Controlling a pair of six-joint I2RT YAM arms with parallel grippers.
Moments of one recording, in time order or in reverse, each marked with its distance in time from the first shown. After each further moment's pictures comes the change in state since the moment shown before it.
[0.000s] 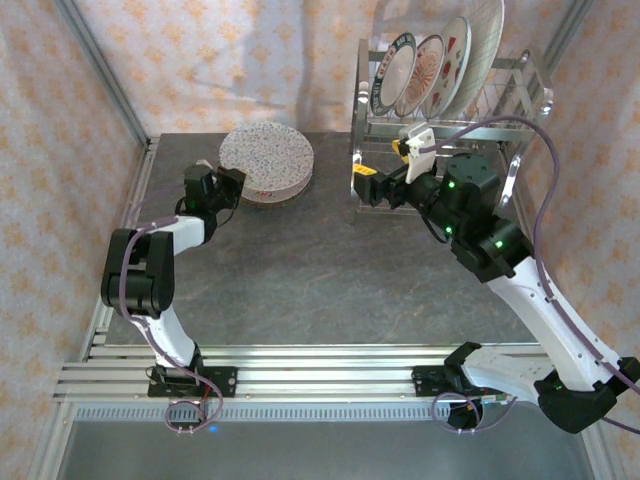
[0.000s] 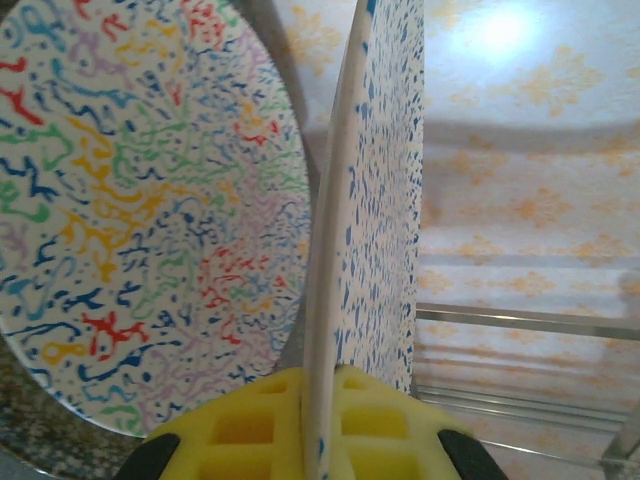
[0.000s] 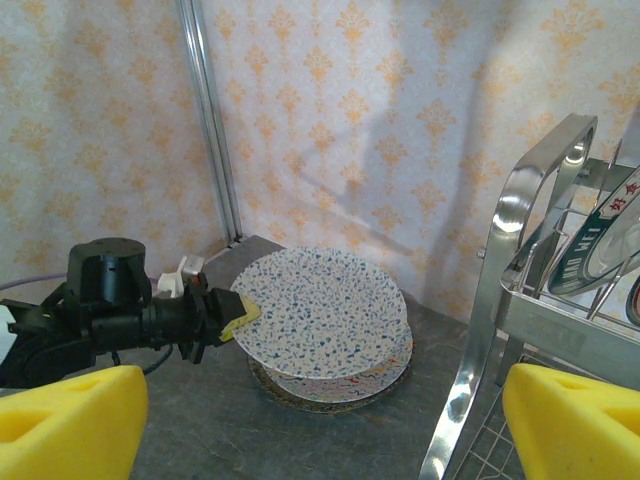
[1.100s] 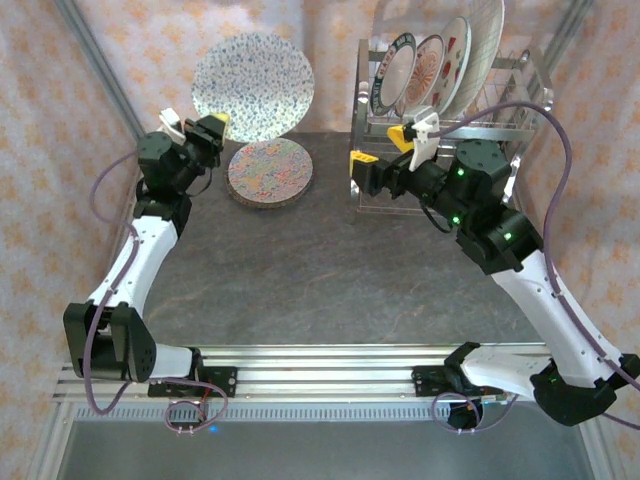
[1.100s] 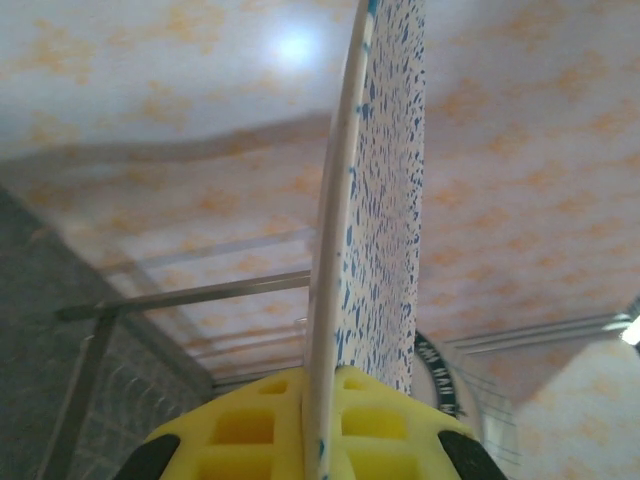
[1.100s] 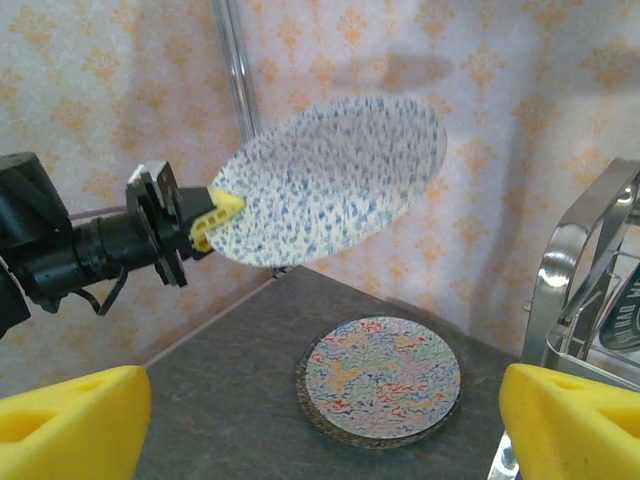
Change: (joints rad) left arm 0.000 -0.422 0.177 -0.217 0.055 -0.101; right arm 0.000 0.045 0.127 -0.028 -0.078 0.043
